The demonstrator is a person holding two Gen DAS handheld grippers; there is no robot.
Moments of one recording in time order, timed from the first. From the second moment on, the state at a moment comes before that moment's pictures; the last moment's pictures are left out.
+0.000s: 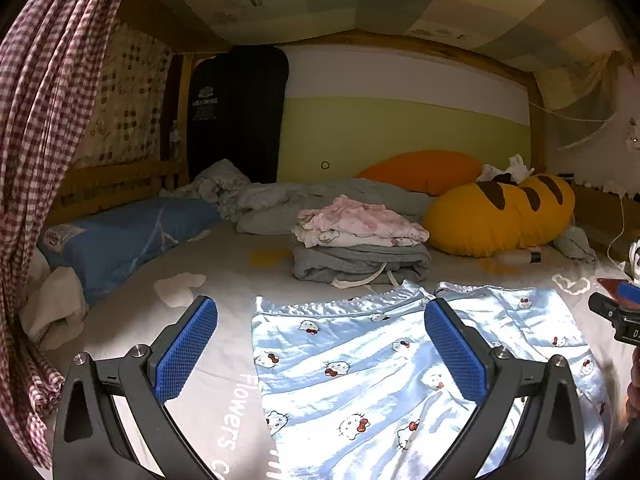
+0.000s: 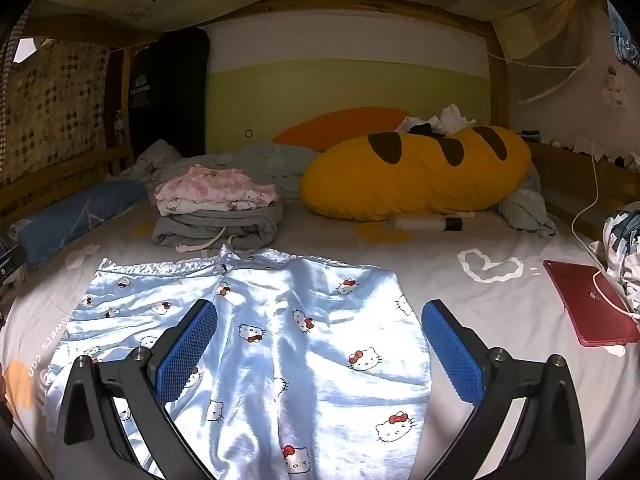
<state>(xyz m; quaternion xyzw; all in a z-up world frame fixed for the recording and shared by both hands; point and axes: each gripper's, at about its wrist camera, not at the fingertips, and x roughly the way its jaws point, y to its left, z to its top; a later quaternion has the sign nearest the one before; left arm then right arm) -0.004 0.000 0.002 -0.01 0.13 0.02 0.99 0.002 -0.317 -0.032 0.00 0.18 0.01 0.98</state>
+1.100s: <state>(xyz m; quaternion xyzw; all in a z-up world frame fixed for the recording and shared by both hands) -0.012 -0.006 0.011 0.02 0.10 0.04 0.99 0.000 -0.317 -0.026 0.00 0.18 0.01 0.98</state>
